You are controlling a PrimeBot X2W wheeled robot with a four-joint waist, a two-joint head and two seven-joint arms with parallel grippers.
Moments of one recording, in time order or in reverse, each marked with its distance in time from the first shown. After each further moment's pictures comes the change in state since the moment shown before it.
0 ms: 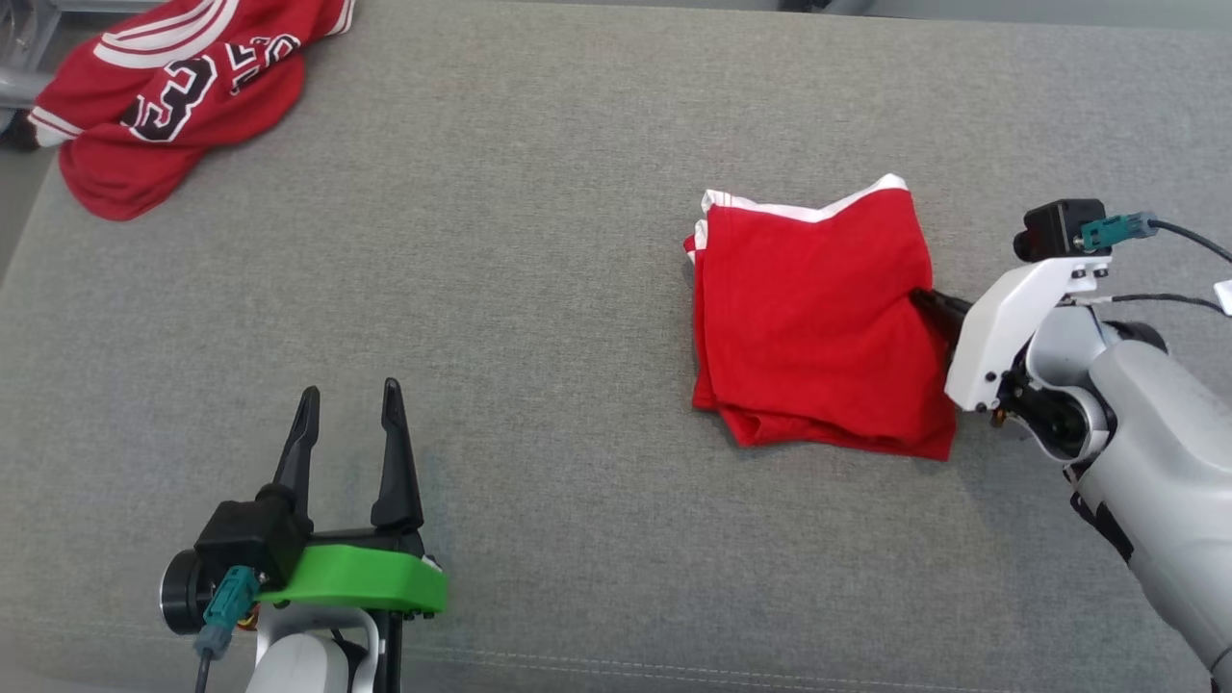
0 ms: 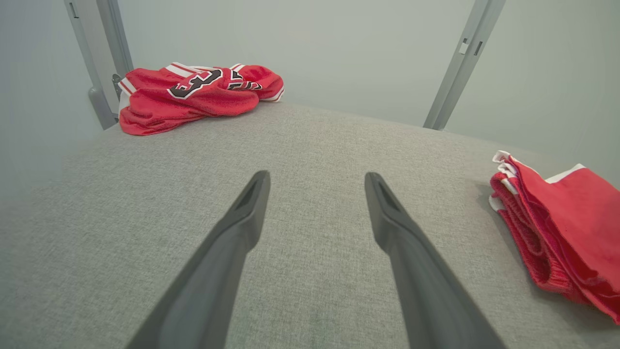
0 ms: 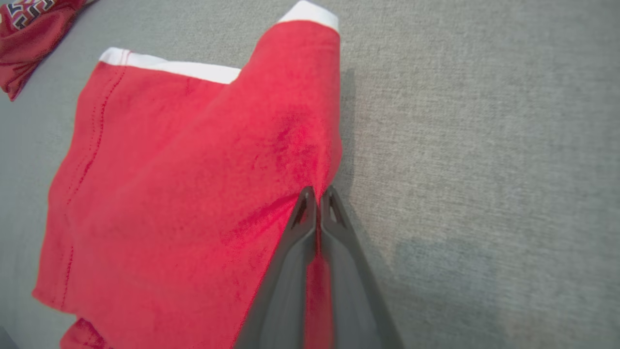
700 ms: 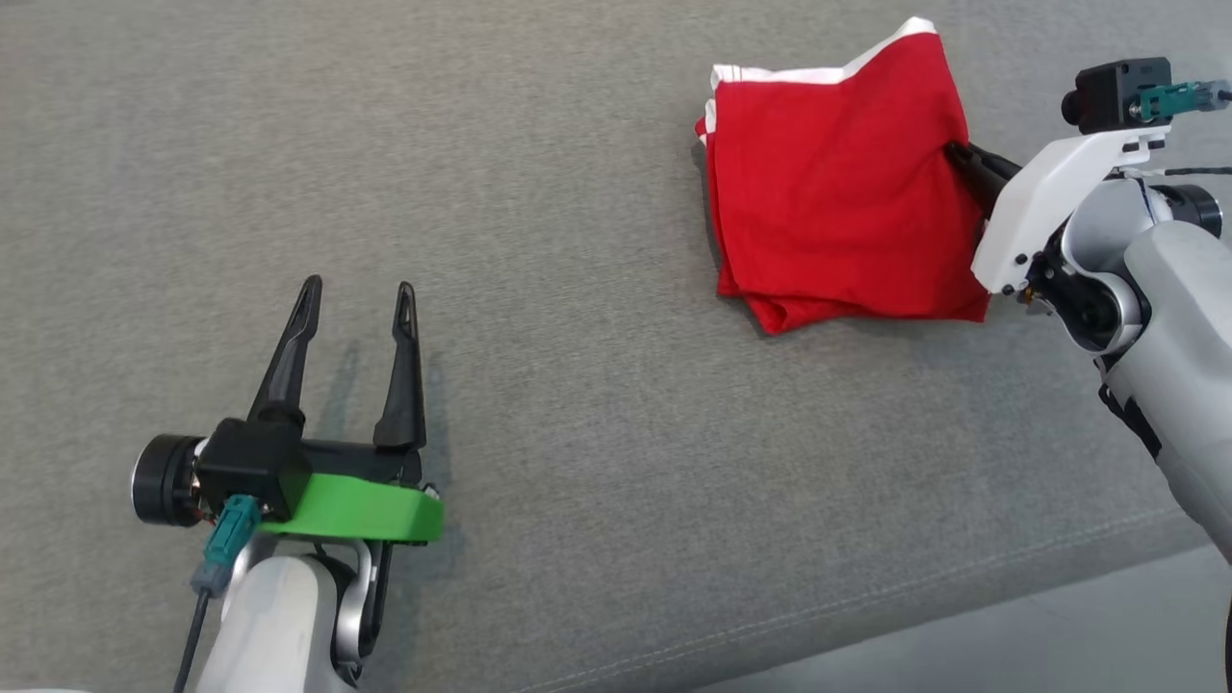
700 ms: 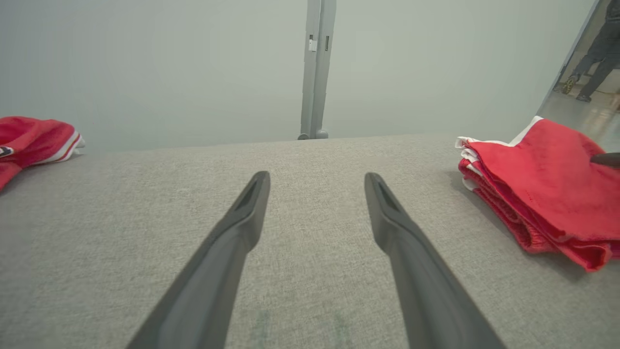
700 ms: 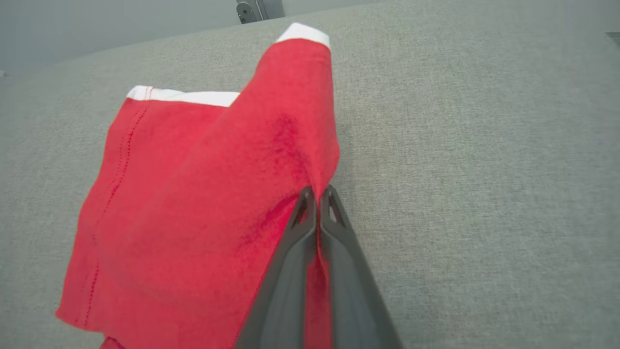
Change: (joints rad) left arm -0.119 0.043 -0.025 -0.064 0.116 -0.044 0.010; right arm -0.203 -0.049 0.067 0.037 -0.009 0.000 -0.099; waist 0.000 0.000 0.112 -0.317
